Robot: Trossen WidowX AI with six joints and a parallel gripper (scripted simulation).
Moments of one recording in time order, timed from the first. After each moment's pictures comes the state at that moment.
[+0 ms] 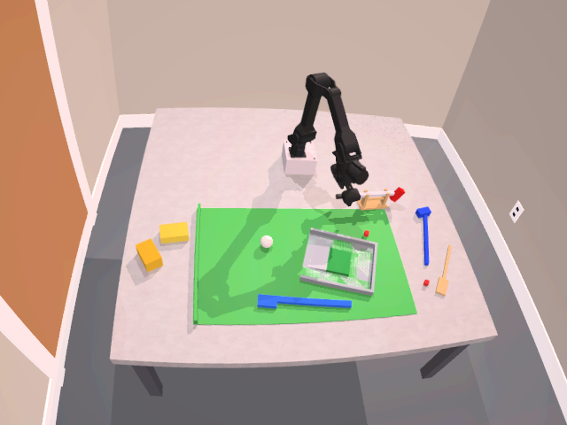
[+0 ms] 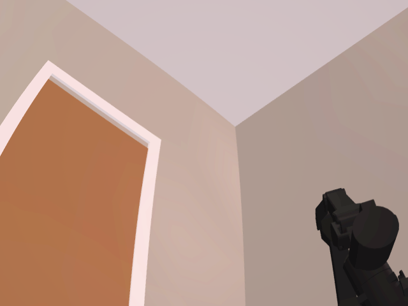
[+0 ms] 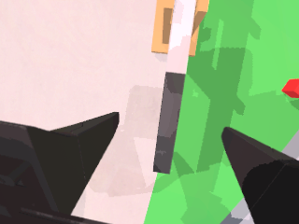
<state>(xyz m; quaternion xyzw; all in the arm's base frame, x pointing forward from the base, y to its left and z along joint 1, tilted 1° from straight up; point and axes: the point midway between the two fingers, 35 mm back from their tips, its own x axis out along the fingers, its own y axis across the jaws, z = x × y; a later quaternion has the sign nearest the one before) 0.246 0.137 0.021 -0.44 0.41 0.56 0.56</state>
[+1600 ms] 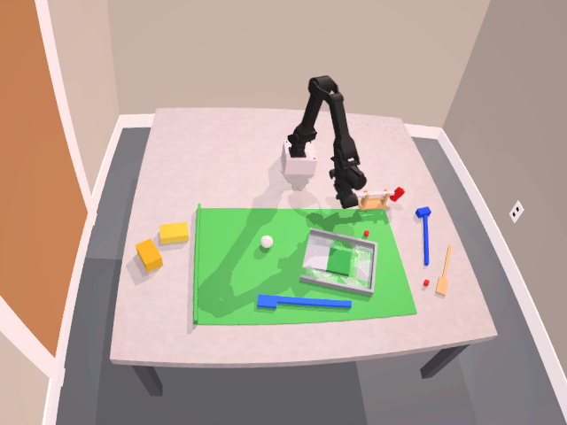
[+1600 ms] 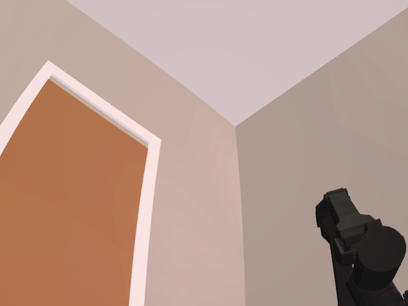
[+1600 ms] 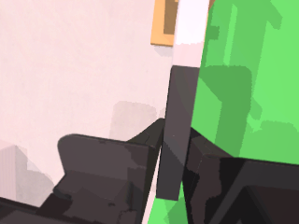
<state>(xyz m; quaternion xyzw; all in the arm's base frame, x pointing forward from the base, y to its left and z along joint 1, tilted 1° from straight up) 0.246 0.138 -0.006 -0.44 0.41 0.57 0.56</state>
